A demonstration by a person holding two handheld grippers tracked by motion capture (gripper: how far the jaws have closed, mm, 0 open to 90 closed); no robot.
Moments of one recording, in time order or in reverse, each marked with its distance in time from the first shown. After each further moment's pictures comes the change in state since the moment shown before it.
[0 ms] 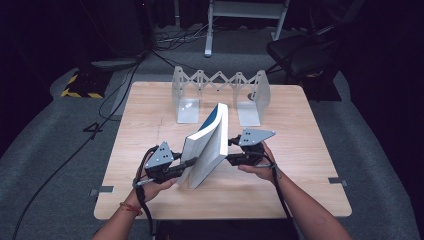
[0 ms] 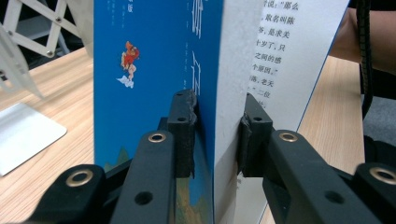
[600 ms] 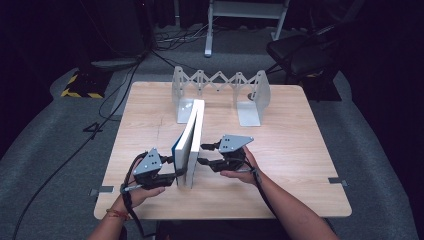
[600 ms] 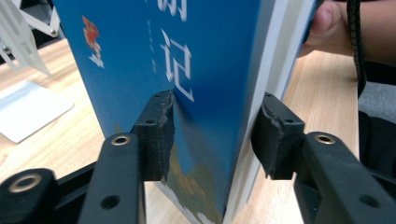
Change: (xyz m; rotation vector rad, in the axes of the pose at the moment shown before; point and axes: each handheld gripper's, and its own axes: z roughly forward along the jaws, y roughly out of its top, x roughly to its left) left arm 0.003 -0.022 -0.021 0.048 0.011 0.003; right arm 0.021 0.003 0.043 -0.004 0.024 -0.028
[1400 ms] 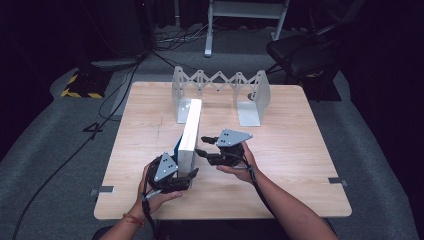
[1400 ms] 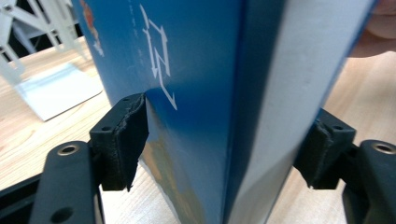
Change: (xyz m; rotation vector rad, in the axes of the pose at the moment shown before) left arm -0.030 0.001 0.036 0.010 0.237 -0.066; right arm -0.003 0.016 0.002 0.000 -0.129 0.045
